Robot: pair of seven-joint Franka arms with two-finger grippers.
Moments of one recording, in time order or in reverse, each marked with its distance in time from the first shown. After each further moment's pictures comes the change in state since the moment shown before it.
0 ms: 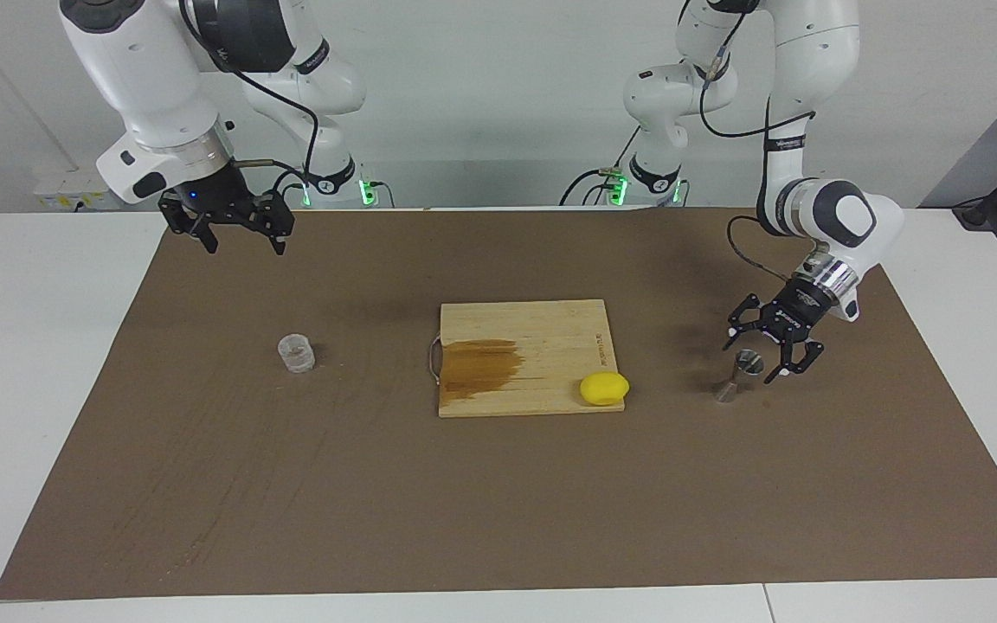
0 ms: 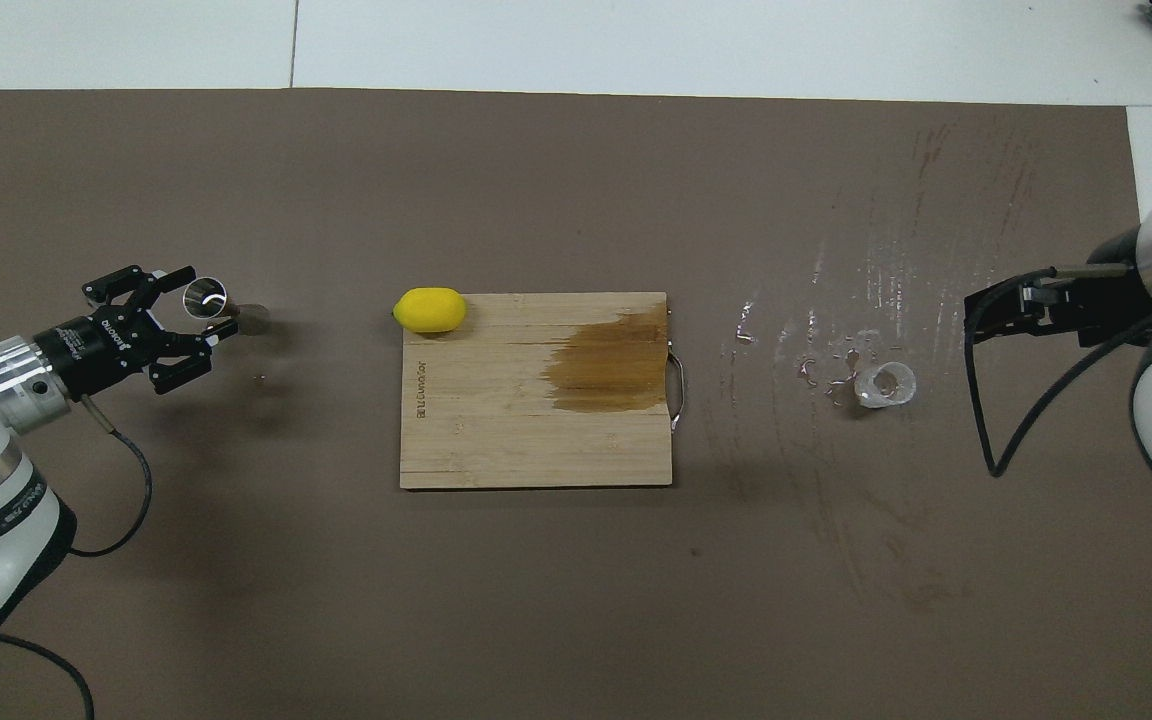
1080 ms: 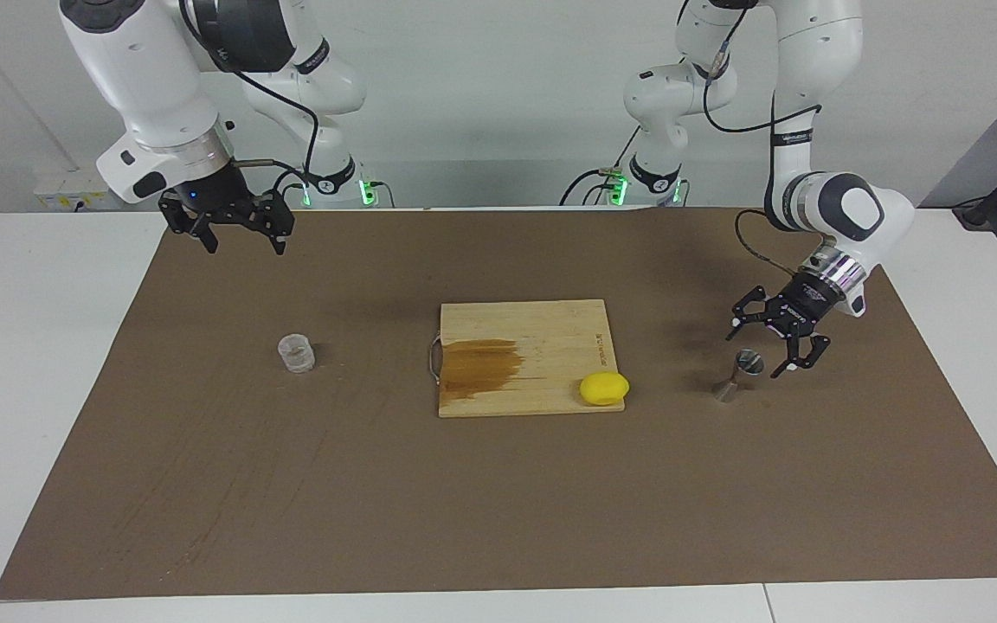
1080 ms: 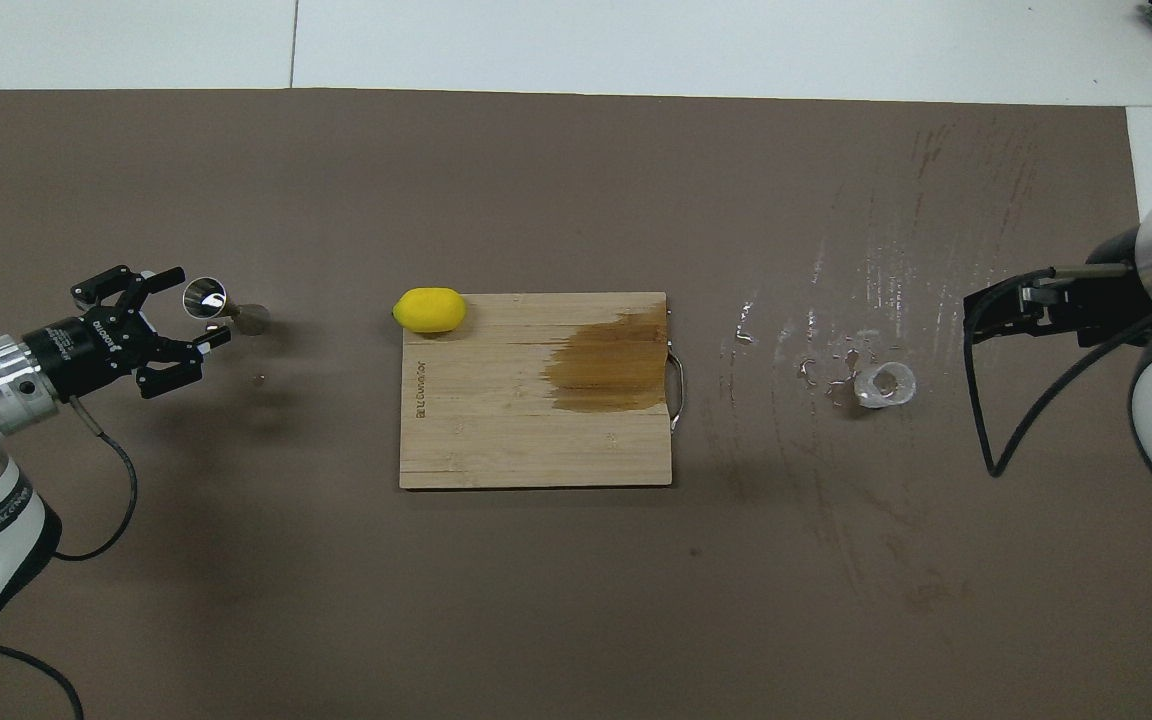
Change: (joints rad) left arm 0.005 -0.017 -0.001 0.000 0.053 -0.011 -0.049; right arm 0.000 0.000 0.000 0.000 0.000 0.000 0.000
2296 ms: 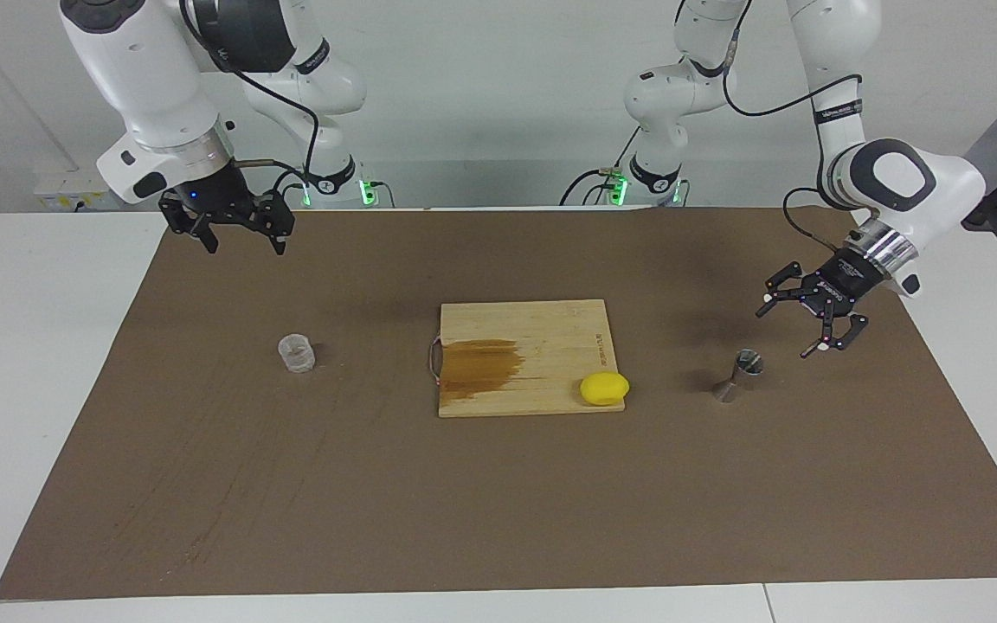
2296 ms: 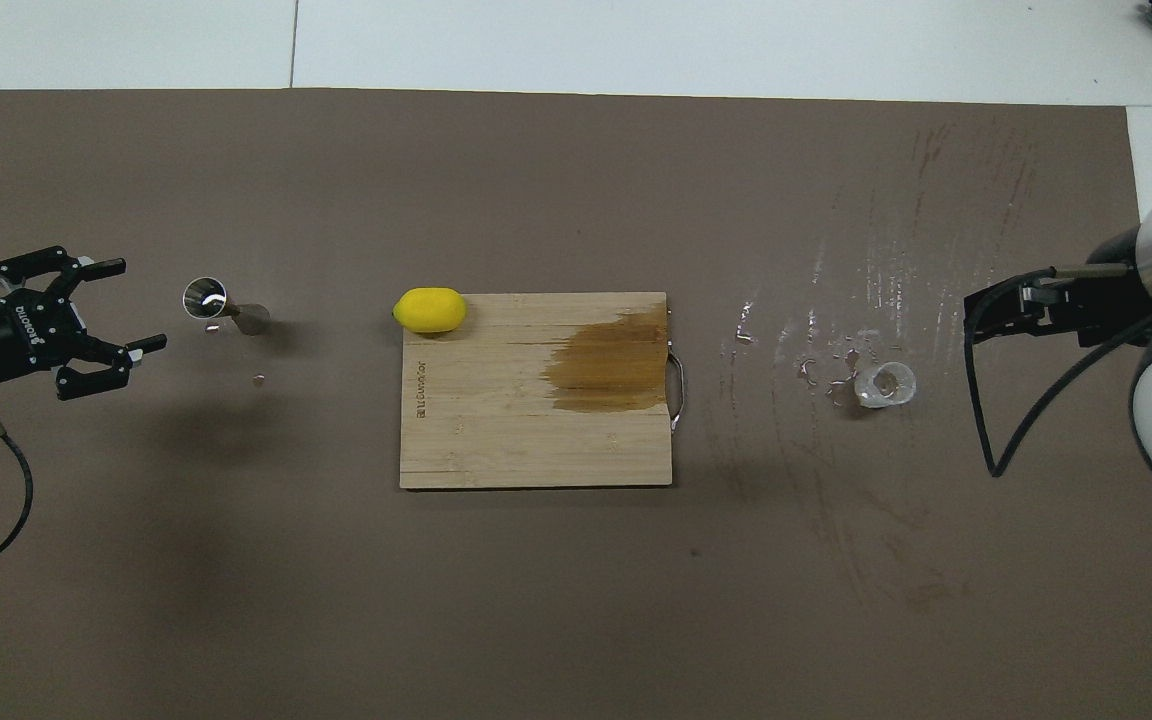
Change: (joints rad) left arm 0.053 -0.066 0.026 0.079 0.307 -0.080 -0.087; right arm 0.000 0.000 0.000 0.000 0.000 0.000 0.000
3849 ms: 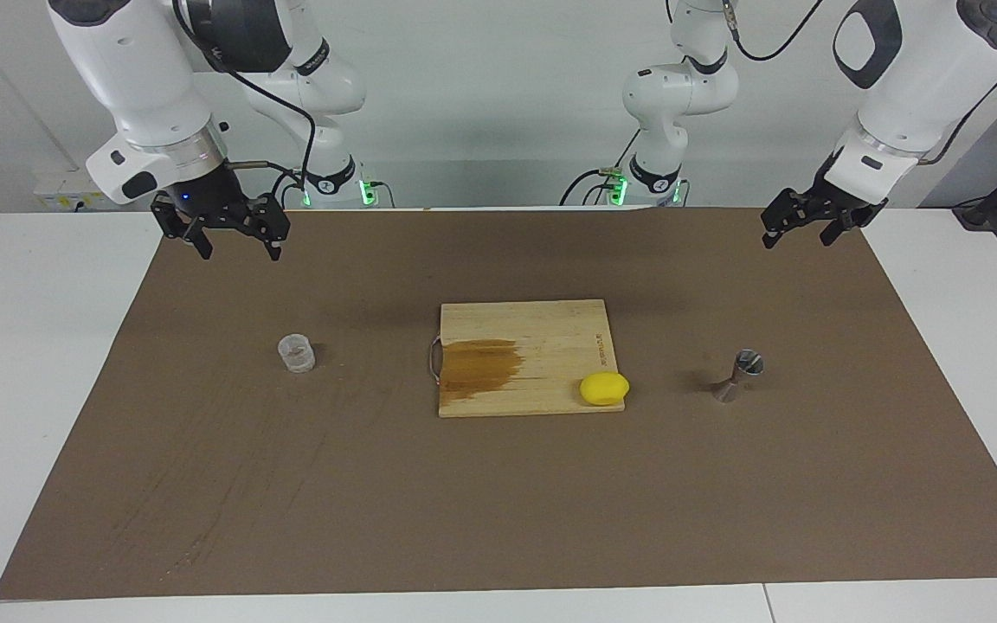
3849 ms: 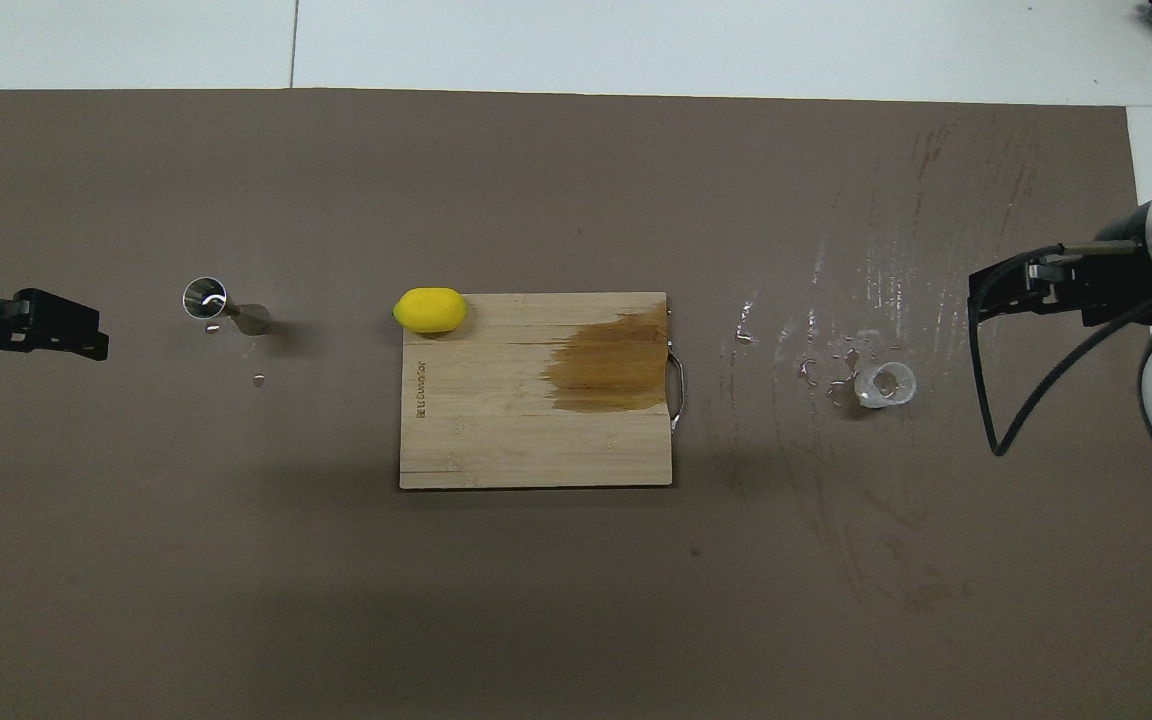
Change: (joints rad) left arm -0.117 -0.092 -0.144 0.468 1.107 -0.563 1.091; right arm 0.001 0.029 -0.002 0.049 0.000 0.007 0.000
